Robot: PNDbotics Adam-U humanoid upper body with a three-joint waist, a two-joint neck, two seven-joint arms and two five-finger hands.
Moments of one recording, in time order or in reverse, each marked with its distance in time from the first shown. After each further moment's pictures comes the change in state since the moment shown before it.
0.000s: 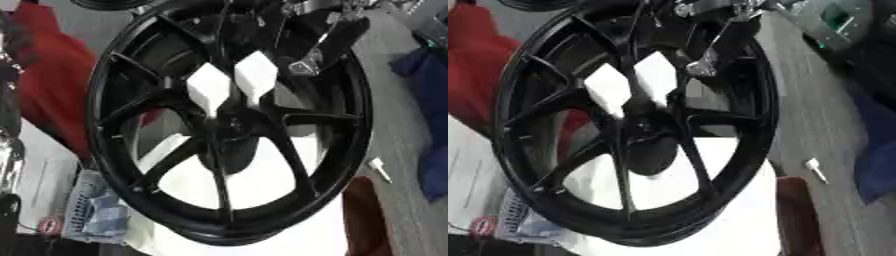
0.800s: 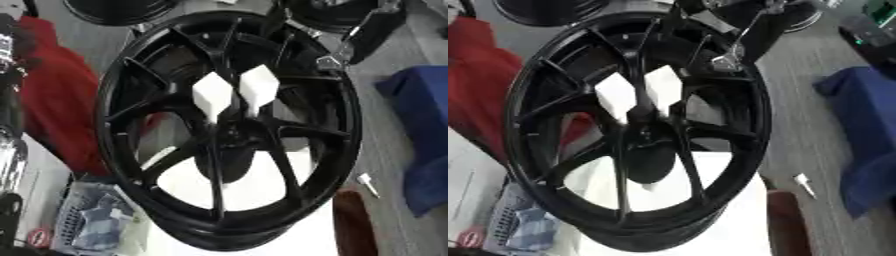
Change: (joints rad) left arm 0.017 0.026 0.006 0.009 -0.002 -0.002 0.002; right arm 0.024 -0.053 -0.020 -0.053 -0.084 0.037 0.037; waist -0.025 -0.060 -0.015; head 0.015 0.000
